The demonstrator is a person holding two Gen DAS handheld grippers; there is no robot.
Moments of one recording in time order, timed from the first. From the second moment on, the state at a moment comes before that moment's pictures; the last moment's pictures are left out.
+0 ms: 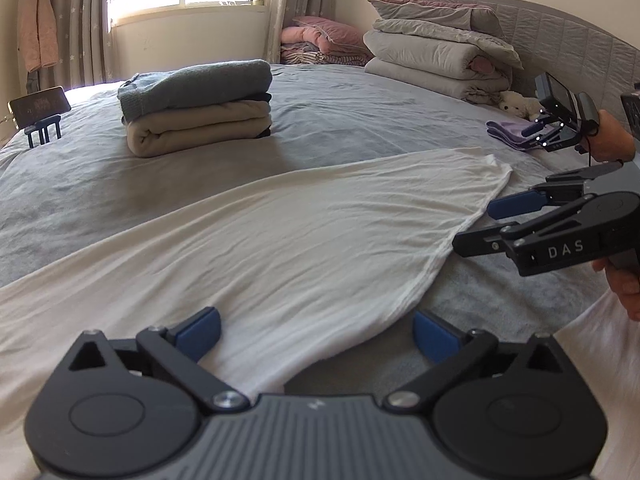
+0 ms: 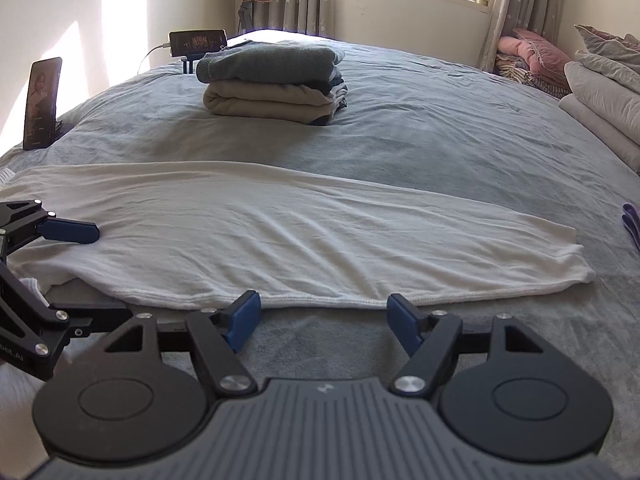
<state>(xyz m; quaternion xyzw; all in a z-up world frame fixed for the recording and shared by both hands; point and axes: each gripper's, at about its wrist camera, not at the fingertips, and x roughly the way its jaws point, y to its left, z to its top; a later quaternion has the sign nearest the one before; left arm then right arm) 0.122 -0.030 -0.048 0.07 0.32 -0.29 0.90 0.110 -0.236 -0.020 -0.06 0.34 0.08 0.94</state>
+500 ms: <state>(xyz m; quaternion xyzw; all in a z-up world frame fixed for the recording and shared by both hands) 0.120 -0.036 -0.048 0.10 0.32 -0.28 0.90 0.138 -0.231 -0.032 -0.05 0.34 0.10 0.94</state>
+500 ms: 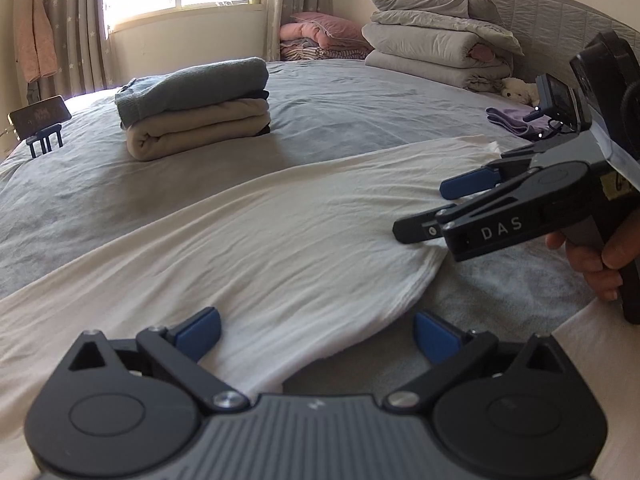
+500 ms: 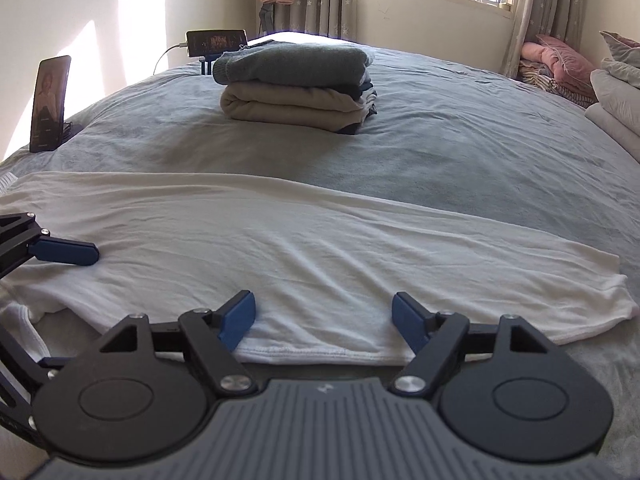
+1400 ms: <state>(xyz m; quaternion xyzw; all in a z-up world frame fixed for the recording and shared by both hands) 0.118 -0.036 -0.049 0.10 0.32 -0.28 0.90 0.127 -0.236 -0.037 -0.04 0.32 0.08 0.94</state>
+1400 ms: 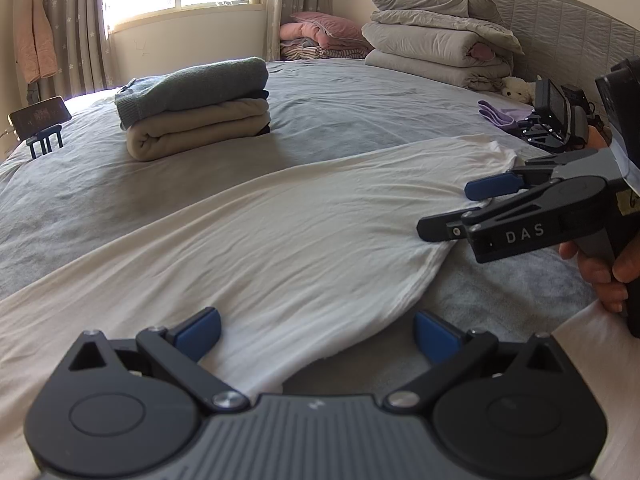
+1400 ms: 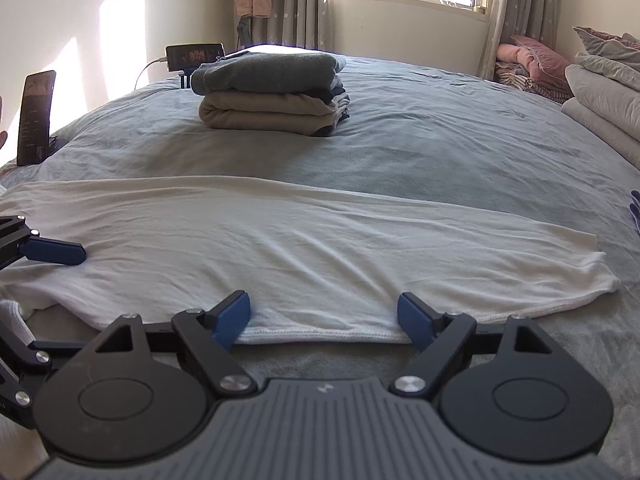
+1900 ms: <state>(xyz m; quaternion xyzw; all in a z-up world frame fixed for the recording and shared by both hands) 0.118 -0.036 -0.049 0.10 0.32 -0.28 0.90 0.113 -0.232 -0.022 -0.06 0.30 0.09 0.95</state>
